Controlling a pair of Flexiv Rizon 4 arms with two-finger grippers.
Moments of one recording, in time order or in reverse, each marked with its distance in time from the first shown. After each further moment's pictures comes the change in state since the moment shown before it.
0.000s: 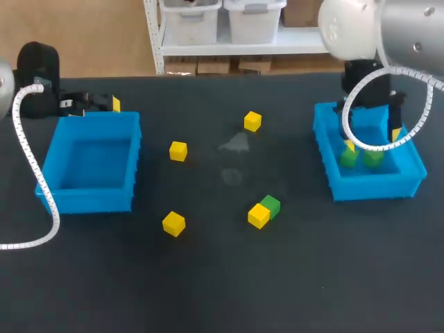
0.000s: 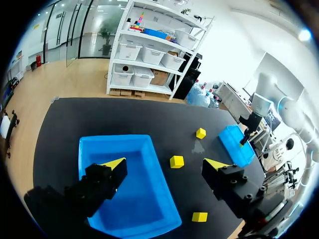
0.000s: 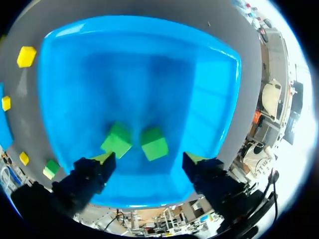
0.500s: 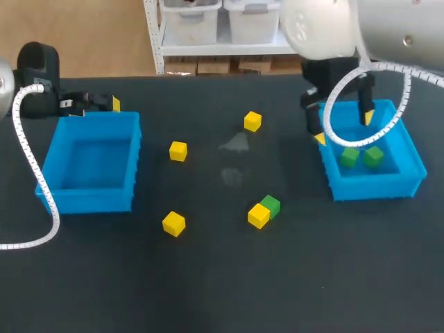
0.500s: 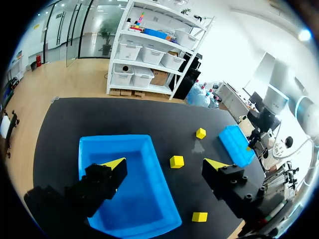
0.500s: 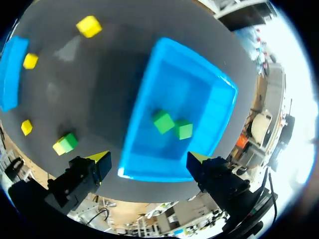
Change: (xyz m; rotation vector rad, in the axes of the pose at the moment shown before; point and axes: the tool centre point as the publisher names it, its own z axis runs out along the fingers) left arm 0.000 0.000 0.000 0.000 0.000 0.000; right arm 0.034 0.069 -0.058 0.104 -0.107 -0.224
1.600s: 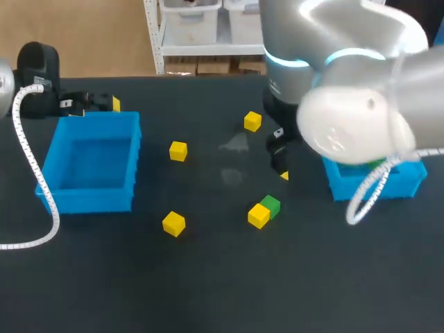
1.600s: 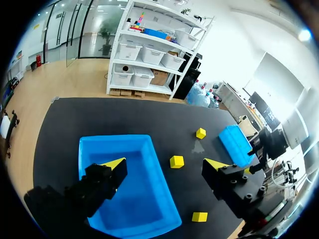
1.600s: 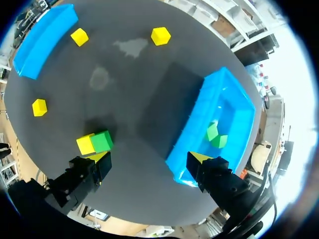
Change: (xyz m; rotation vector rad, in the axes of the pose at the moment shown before) left arm 0.000 0.000 0.000 0.000 0.000 0.000; right arm 0.020 0.092 0.017 0.007 -0.318 -0.133
